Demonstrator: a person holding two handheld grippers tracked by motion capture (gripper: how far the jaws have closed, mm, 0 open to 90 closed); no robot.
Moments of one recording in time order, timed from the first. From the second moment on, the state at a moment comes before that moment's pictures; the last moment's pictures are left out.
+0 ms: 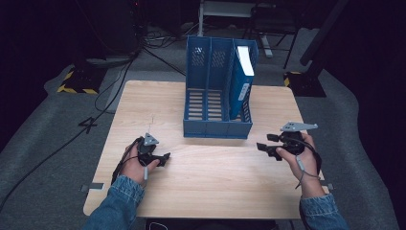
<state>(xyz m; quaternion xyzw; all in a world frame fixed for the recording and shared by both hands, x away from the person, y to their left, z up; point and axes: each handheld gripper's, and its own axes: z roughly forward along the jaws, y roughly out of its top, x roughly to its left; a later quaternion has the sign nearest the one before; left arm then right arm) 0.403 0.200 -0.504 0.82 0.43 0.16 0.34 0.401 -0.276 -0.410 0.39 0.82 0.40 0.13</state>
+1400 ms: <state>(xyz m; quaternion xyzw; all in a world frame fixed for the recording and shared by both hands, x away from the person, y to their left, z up) 0.404 0.199 -0.504 0.83 0.42 0.16 0.34 0.411 -0.251 -0.507 0.40 0.83 0.35 0.17</state>
